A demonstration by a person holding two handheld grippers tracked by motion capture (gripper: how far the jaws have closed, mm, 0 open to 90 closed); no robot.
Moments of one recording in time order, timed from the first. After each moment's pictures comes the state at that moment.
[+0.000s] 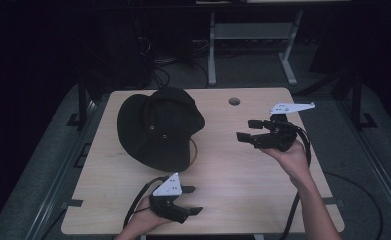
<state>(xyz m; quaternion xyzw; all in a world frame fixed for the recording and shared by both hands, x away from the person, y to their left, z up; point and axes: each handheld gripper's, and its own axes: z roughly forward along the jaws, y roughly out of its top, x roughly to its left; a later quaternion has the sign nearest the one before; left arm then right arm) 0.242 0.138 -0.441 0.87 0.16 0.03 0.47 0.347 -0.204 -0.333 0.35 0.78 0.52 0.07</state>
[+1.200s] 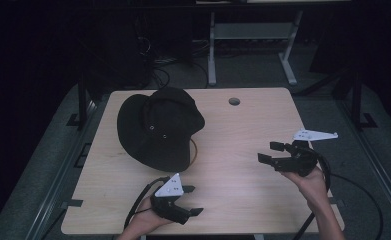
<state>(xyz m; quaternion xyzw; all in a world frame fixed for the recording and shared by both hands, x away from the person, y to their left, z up) 0.241 0.135 -0.445 0.87 0.17 0.04 0.46 0.307 -0.258 -0.388 0.40 0.75 0.51 0.08</state>
